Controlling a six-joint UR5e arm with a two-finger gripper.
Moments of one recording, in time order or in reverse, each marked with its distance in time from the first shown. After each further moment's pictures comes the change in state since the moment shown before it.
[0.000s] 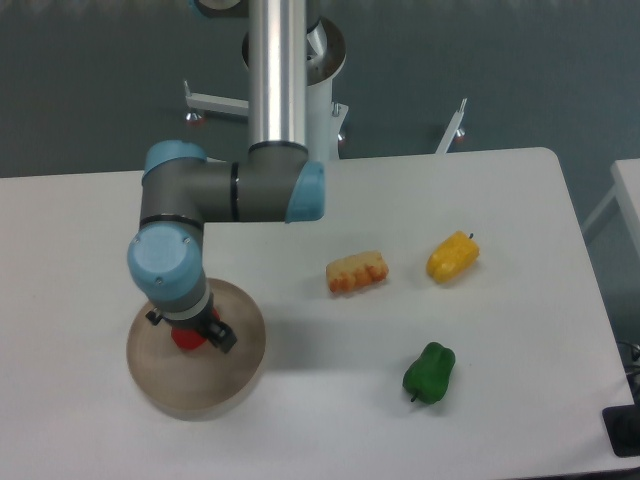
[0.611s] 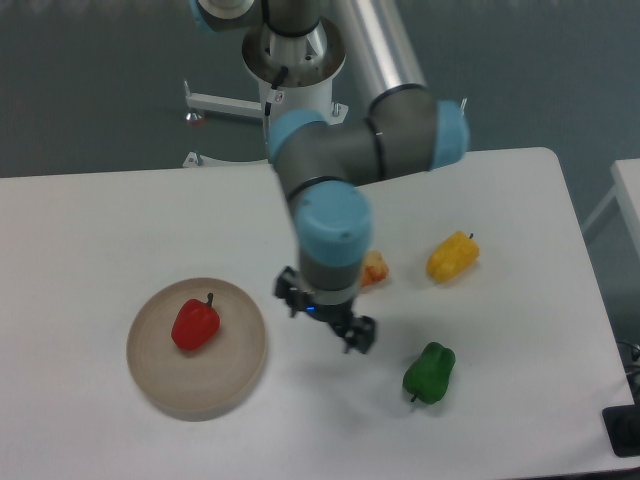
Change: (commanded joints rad) arm 0.310 0.000 0.092 0.032 0.003 0.408
